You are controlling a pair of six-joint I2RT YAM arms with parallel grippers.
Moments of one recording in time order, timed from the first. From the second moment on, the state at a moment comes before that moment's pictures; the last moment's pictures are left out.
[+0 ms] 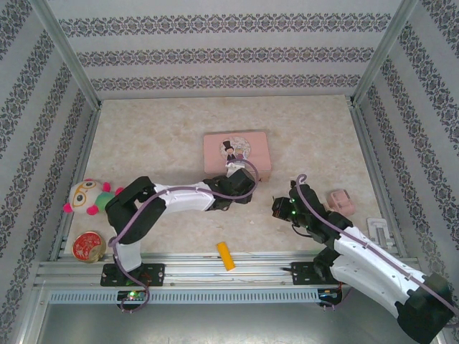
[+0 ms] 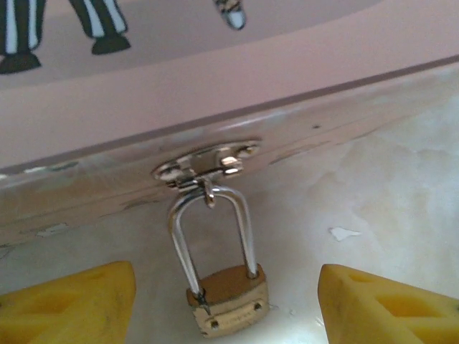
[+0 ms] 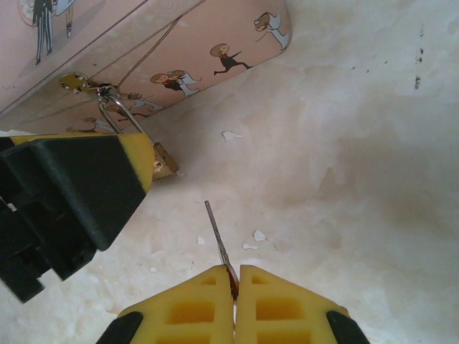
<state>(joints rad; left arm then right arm) -0.92 1.87 1.12 -0.22 -0.32 -0.69 0.60 0.75 0.39 -0.41 -0.02 0.90</state>
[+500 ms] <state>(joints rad) -0.92 1.97 1.19 -0.25 -0.36 -0.70 0.57 0.87 0.39 -0.36 -0.09 0.88</state>
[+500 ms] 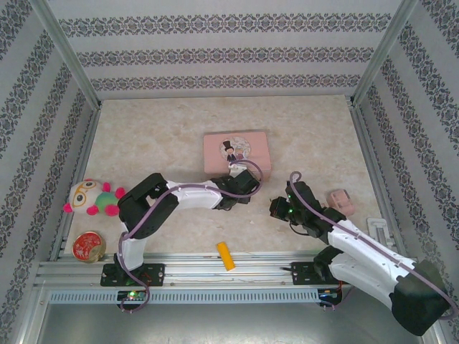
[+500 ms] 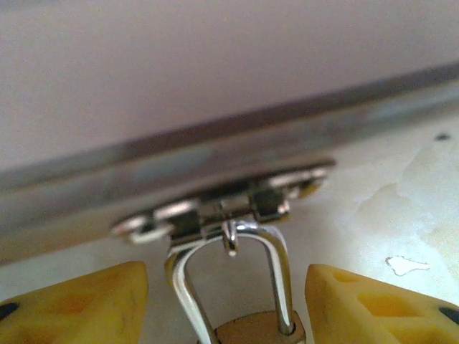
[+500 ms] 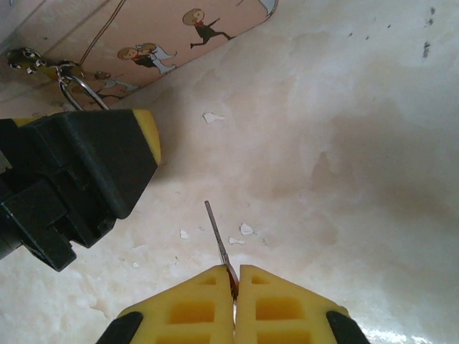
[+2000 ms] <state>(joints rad) -0.85 1.94 1.11 -0.10 -0.19 -0.89 0.51 1.17 0.28 0.13 -0.30 0.76</state>
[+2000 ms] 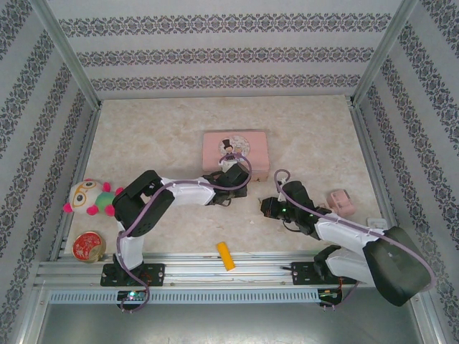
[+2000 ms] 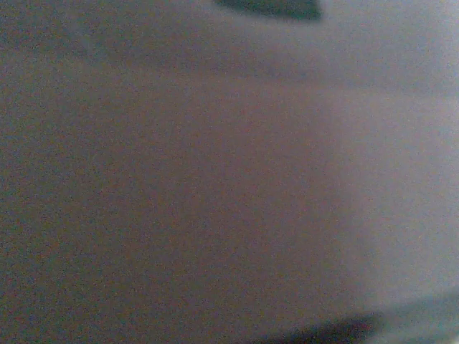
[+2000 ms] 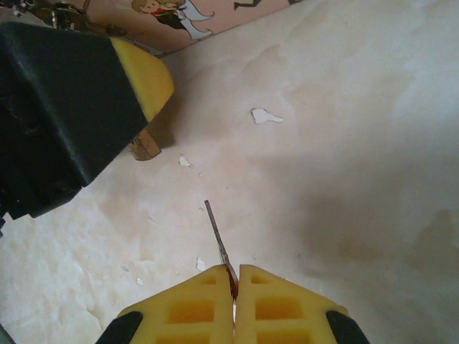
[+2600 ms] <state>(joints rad) -0.84 1.94 1.11 -0.01 -0.04 -1.00 0.61 1.31 0.28 0.26 -0.26 0.75</state>
